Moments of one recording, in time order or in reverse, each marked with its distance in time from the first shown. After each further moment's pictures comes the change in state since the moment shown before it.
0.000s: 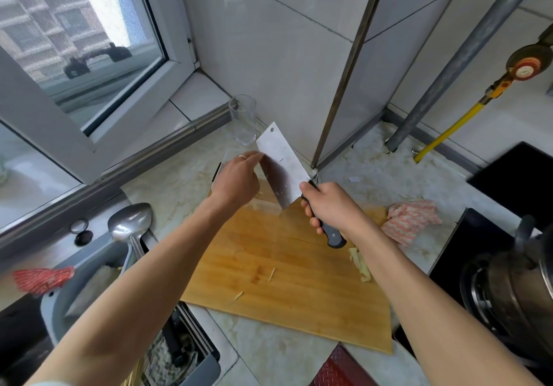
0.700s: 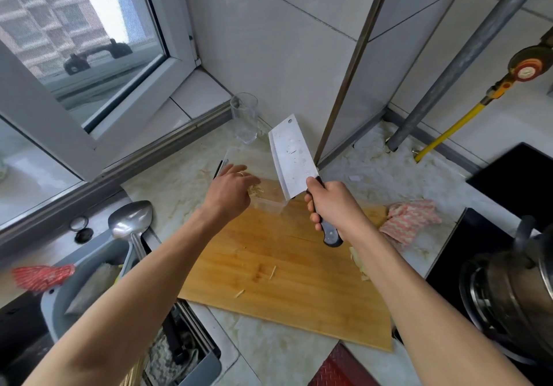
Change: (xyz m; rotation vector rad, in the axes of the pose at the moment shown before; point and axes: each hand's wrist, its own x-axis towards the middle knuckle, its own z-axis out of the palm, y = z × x) left_hand -0.024 -0.026 0.005 0.210 -0.067 0.166; right_hand 0.001 0.001 0.007 0.111 0.097 0.013
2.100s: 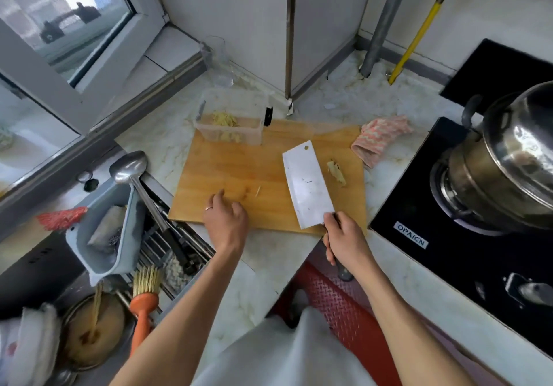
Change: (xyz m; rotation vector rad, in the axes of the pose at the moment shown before) left_hand -0.190 0.121 0.053 -0.670 0.153 -0.867; right_hand -0.135 0.224 -0.004 0.063 0.061 0.012
